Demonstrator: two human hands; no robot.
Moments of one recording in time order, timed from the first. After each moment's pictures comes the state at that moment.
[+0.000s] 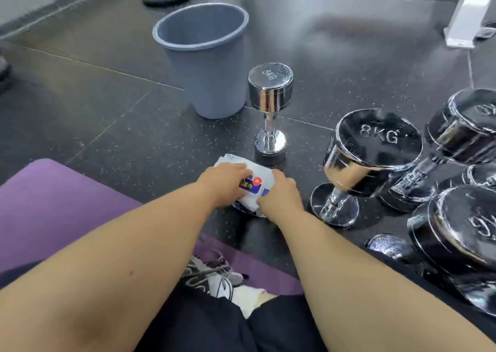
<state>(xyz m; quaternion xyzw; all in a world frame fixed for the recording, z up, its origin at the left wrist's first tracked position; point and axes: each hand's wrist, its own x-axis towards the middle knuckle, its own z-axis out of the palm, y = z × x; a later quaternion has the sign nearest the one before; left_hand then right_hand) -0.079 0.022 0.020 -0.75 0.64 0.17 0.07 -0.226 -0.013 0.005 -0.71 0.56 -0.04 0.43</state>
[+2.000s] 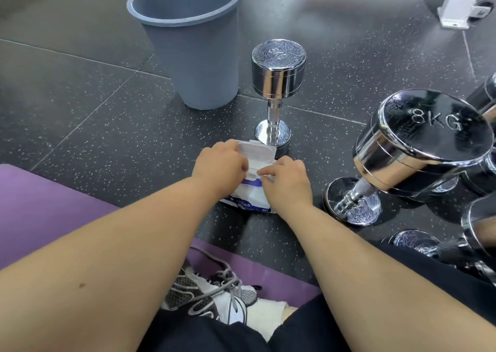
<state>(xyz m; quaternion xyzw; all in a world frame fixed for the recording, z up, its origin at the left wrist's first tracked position) -0.059 0.005 0.012 -0.75 0.66 0.05 0.04 -0.203 -0.032 -0.021 -0.79 0.54 -0.12 0.29</state>
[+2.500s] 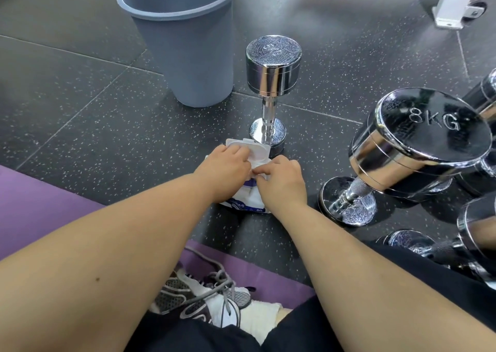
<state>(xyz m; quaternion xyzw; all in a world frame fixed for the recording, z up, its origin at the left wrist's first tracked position) -0.065 -0.003 0.001 -0.62 0.76 -0.05 0.20 -0.202 -0.033 -0.025 -0.77 0.54 -0.13 0.30</state>
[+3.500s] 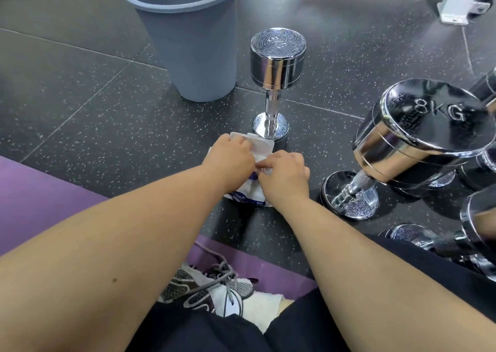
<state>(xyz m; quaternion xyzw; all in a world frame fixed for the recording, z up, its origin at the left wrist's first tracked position) -0.076 -0.007 0.011 -0.62 0.74 -0.09 0.25 -0.201 -0.031 -0.019 -0.79 0.54 -0.10 0.27</state>
